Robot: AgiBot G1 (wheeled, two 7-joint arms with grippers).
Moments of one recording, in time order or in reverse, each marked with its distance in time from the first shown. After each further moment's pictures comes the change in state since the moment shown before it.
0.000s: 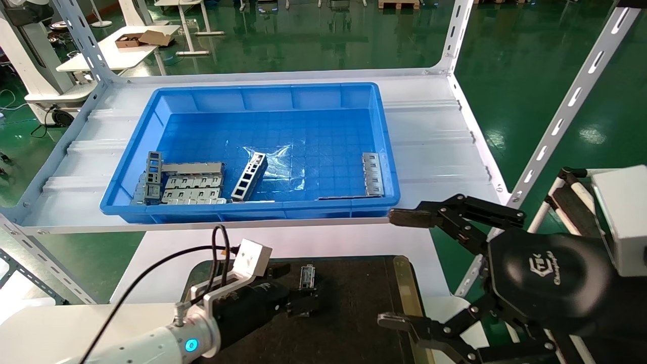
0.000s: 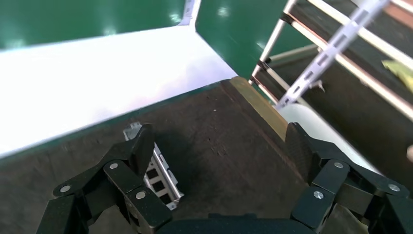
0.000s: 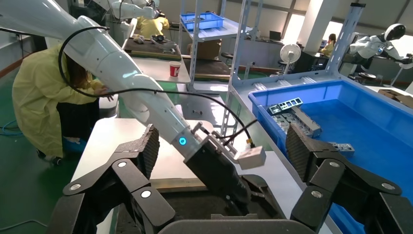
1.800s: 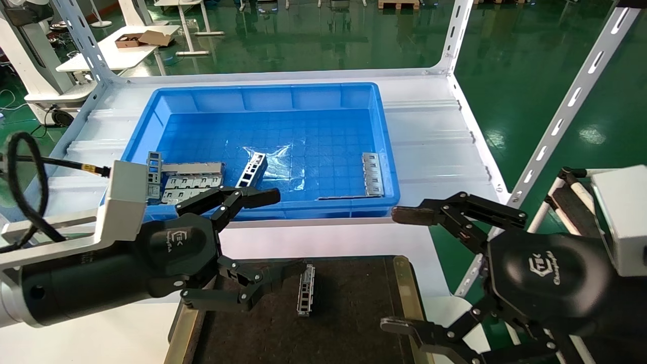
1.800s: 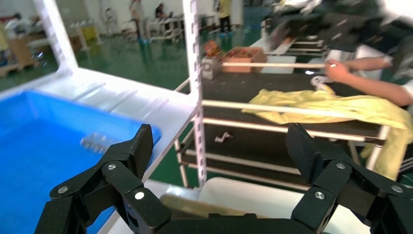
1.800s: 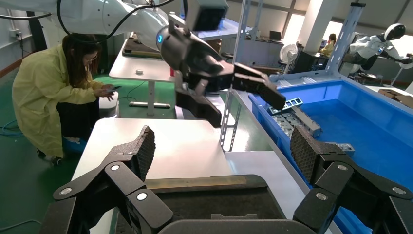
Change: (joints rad) left arm -0.069 -0.324 -0.474 -0.008 -0.190 0.993 0.433; right arm 0.000 0.000 0.000 0.000 0.000 0.000 0.000
